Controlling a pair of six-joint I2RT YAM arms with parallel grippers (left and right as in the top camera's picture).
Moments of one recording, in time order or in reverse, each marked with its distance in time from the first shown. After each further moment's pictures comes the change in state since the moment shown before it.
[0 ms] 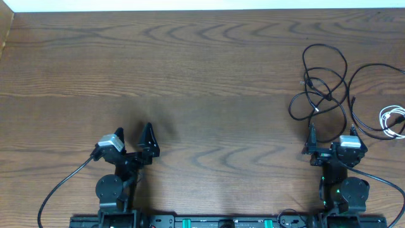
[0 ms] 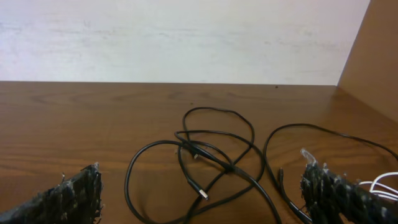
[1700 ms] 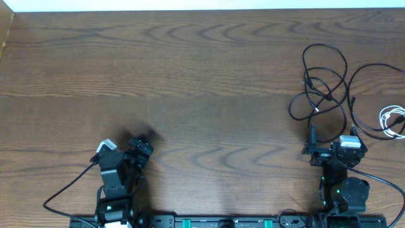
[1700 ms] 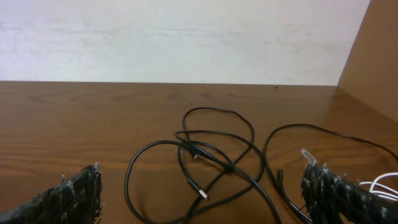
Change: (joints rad) left arm 0.098 0.457 0.059 -0.145 -0.006 -0.454; right arm 0.000 0.000 0.000 0.000 0.000 -0.002
